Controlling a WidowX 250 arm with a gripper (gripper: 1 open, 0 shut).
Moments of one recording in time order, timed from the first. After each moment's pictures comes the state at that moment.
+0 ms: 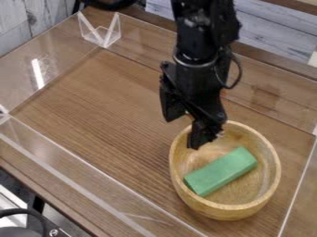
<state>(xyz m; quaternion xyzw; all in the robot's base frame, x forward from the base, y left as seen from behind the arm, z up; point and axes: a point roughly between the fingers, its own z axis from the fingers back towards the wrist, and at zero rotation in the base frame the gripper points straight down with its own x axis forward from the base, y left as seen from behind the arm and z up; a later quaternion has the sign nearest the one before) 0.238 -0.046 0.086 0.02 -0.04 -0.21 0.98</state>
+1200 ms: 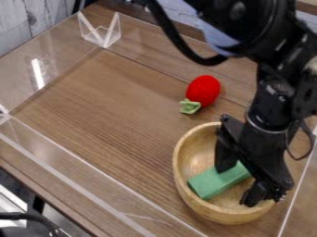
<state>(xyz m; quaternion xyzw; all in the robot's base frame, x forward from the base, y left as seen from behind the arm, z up) 0.231 -0.120 0.046 0.02 0.01 -0.23 0.97</state>
